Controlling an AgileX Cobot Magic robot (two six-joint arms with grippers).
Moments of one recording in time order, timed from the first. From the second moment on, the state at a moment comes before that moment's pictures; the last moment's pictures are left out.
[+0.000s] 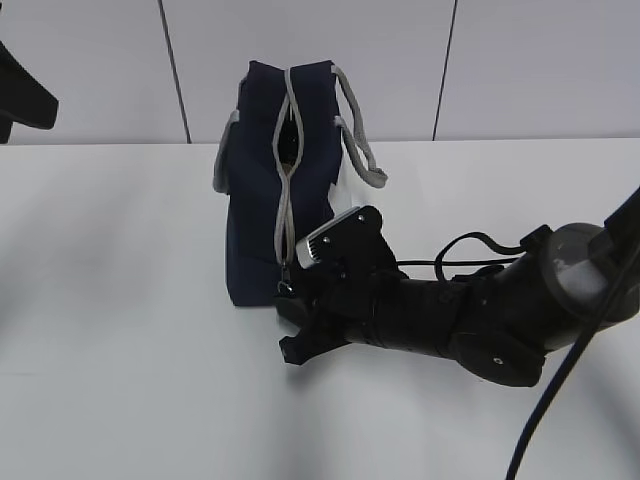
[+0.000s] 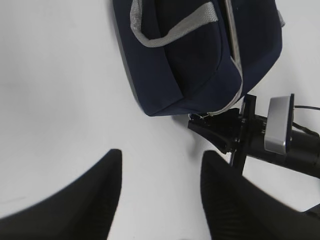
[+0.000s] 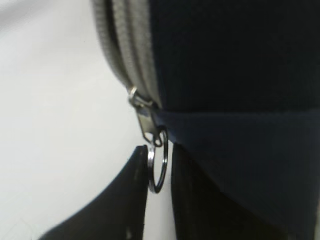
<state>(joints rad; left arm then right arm) -0.11 1.24 -1.19 -0.44 1.00 0.16 0.53 2.07 -0.86 -0.48 -0.66 0.27</state>
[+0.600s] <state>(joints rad) -0.11 1.24 -1.19 -0.44 1.00 0.16 0.53 2.00 -0.83 -0.49 -0.64 0.27</state>
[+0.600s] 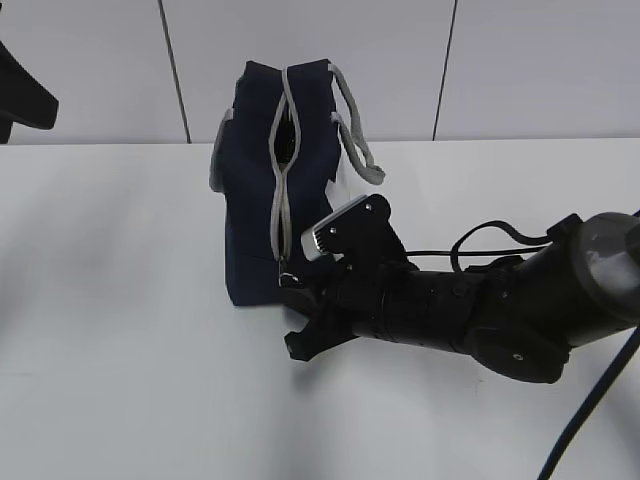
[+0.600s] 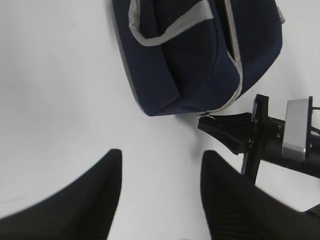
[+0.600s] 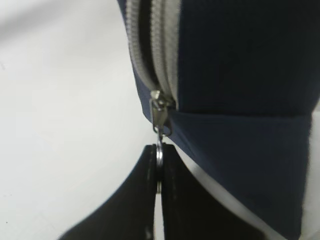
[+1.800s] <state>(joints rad) -0.11 1.24 -1.19 -0.44 1.01 0.16 0.53 1.75 -0.82 -0.72 -0.47 0.36</state>
